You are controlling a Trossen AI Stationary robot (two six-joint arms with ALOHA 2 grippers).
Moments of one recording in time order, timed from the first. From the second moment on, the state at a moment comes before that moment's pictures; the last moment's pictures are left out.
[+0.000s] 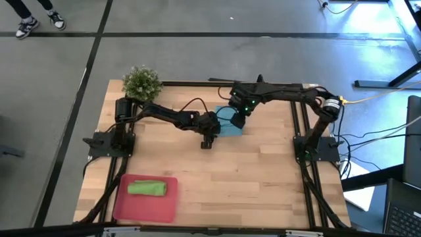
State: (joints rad) left arm 0.17 1.99 1.11 -0.08 0.01 0.24; right arm -0.45 1.76 1.22 -0.76 -0.27 0.10
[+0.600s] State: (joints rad) left arm 0.18 1.99 1.11 -0.08 0.00 0.21; right arm -0.36 1.79 1.20 -0.68 -0.49 -0.19
